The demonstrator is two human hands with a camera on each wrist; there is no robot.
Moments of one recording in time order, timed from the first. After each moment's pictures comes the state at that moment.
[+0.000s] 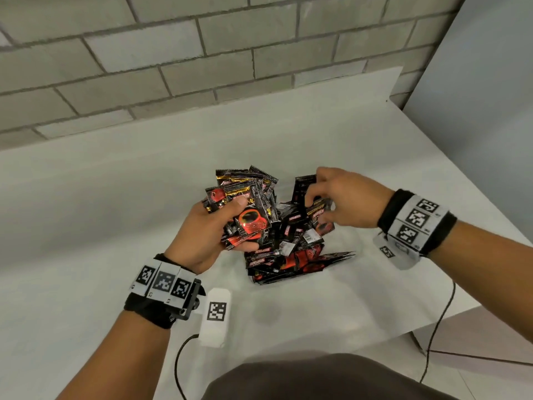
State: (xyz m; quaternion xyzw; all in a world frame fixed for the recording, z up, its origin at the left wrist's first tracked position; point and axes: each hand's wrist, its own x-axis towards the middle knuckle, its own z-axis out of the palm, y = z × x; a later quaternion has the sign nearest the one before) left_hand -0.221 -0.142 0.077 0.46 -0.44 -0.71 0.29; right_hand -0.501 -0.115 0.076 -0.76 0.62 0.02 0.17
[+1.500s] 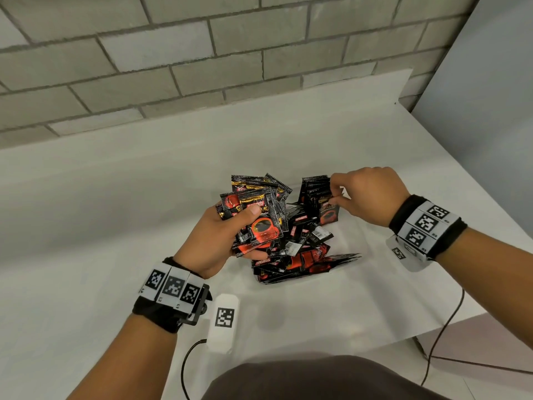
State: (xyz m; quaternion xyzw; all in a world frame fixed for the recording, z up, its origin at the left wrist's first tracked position) left_hand -0.218 -0.135 0.072 0.44 -0.46 -0.72 0.26; right_hand -0.518 -0.113 0.062 -0.74 0.67 0.00 -0.03
